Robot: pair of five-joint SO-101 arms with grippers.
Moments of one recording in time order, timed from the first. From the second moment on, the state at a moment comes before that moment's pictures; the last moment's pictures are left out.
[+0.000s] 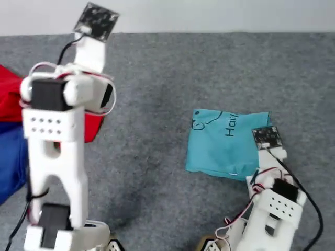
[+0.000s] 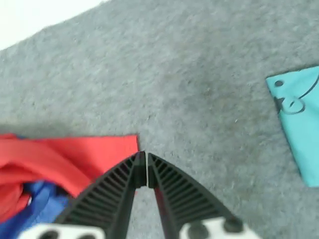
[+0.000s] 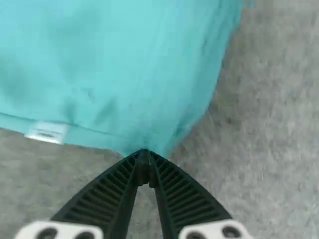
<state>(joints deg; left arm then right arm) 1.9 -8.3 -23.1 99.4 -6.8 26.5 -54.1 72.4 56.4 35.6</state>
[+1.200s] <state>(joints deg) 1.2 -18.5 -13.2 99.4 -6.8 29.9 -54.2 69.7 58.5 38.2</state>
